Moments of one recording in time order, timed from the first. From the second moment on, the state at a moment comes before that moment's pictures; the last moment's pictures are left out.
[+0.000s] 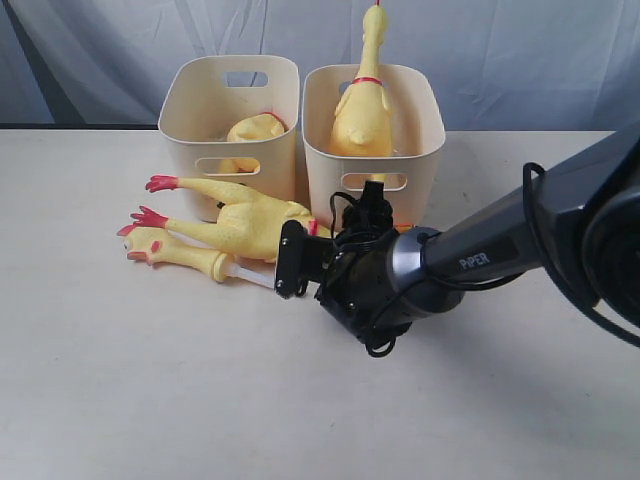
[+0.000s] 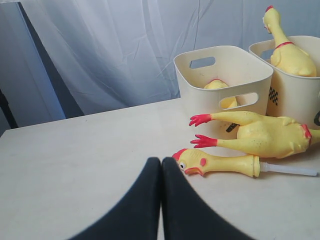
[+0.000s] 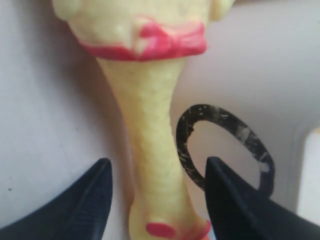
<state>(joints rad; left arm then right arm) -0.28 0.09 -0.39 0.24 0.60 -0.10 0.83 2.18 -1.12 -1.74 0.71 0.92</state>
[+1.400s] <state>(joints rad) -0.28 0.09 -0.39 0.24 0.60 -0.10 0.84 2.17 -1.13 -1.71 0.74 0.81</state>
